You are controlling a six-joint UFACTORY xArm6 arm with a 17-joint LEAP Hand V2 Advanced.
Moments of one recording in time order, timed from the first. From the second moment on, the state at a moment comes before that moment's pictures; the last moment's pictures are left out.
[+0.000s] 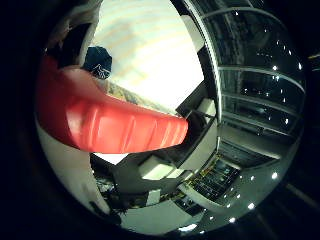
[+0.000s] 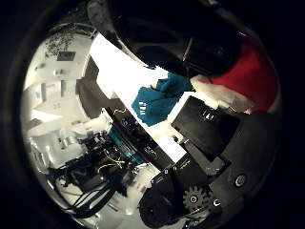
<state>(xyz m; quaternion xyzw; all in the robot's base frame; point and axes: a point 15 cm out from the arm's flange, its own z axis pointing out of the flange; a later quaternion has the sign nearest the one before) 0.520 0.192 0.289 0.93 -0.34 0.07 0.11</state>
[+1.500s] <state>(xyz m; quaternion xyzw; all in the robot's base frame) 0.480 0.277 0.325 0.93 -0.37 0.00 -0.01</state>
